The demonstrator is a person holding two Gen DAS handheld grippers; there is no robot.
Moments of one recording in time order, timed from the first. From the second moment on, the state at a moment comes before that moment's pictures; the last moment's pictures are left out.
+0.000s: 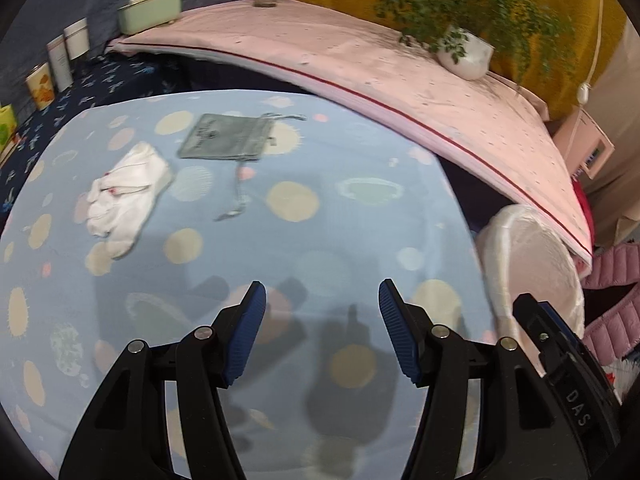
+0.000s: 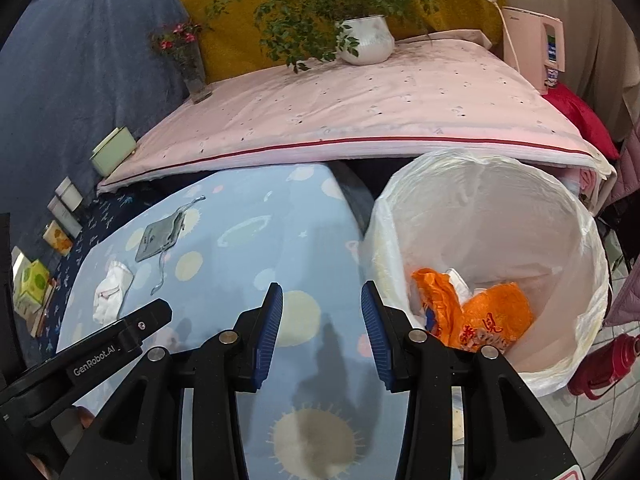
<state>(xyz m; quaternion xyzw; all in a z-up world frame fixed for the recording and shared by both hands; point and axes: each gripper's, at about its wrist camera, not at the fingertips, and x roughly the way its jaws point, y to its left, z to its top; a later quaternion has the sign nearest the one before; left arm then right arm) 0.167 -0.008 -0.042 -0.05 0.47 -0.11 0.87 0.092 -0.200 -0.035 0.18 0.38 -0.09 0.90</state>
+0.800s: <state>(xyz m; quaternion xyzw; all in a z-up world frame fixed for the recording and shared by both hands) 0.252 0.148 -0.077 -0.07 0.48 0.01 0.88 0.210 -0.057 -0.059 0.10 0.44 0.01 0.89</state>
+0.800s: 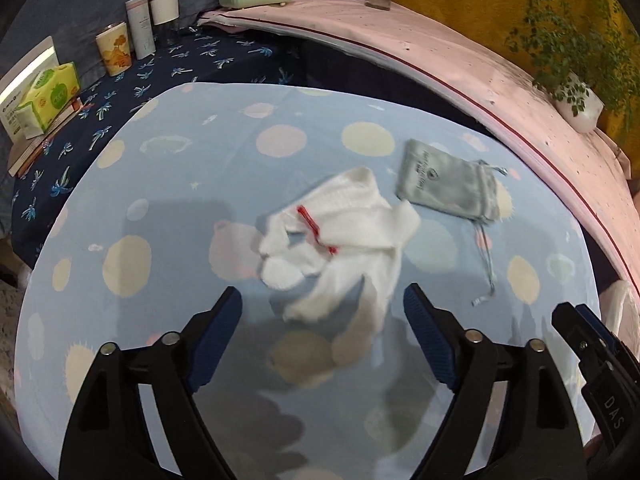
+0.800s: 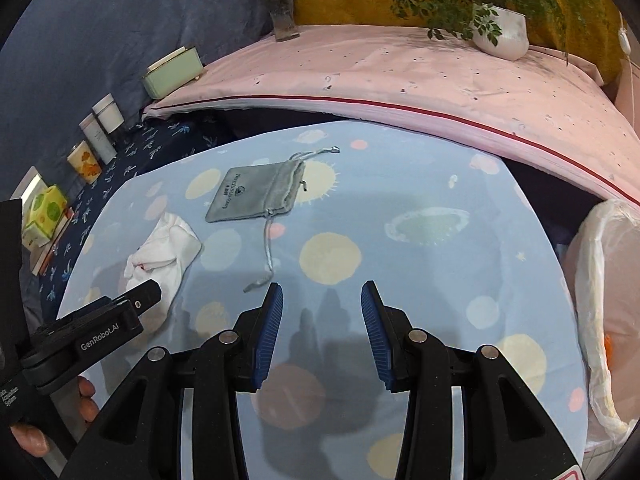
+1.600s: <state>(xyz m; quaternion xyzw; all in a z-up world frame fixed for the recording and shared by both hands) 0.305 0.149 -0.093 -0.09 0.49 -0.02 0.87 0.320 -0.018 -0.097 0.08 0.47 0.01 0.88</state>
